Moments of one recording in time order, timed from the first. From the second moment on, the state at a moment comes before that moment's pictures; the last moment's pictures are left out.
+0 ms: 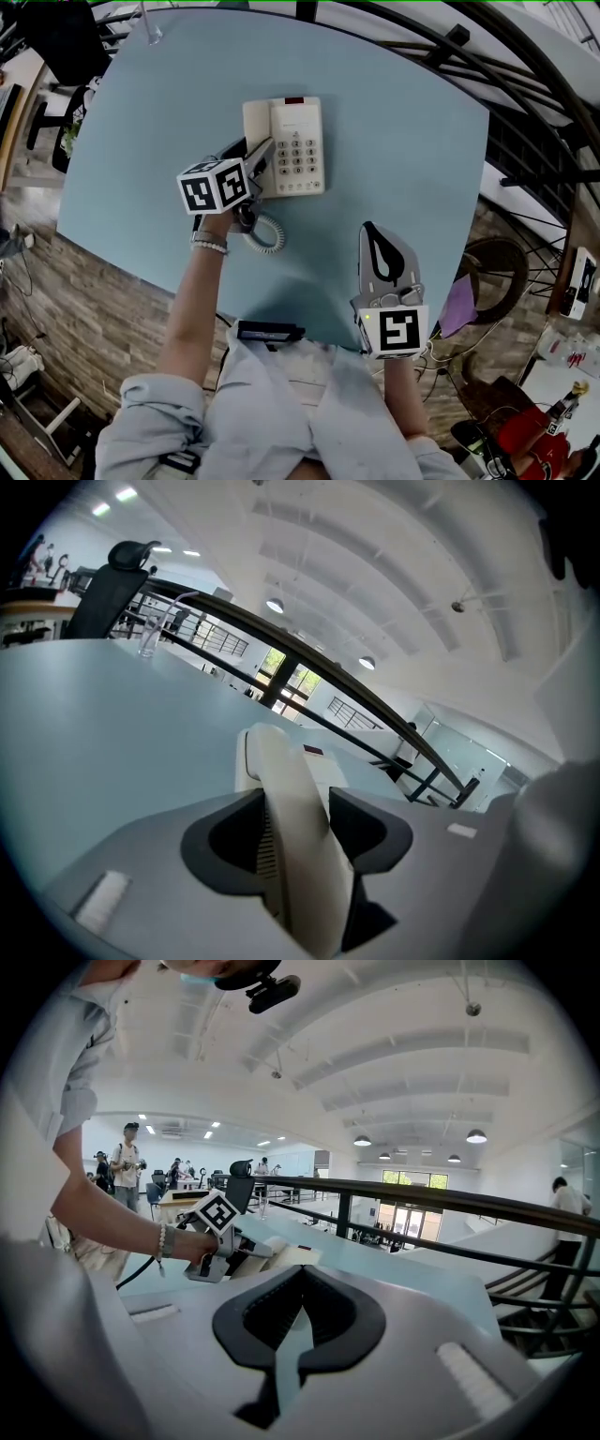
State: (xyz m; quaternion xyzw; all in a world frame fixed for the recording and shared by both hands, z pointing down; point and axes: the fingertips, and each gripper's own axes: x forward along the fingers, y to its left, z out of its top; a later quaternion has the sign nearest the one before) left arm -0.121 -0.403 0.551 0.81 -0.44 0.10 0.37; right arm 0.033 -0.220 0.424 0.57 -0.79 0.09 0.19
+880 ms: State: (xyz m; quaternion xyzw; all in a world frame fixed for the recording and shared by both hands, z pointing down) left arm -0.135 -0.343 0.455 0.87 -0.43 0.06 0.24; right arm 0.022 -0.200 0.393 0.56 -0.81 0.05 0.17
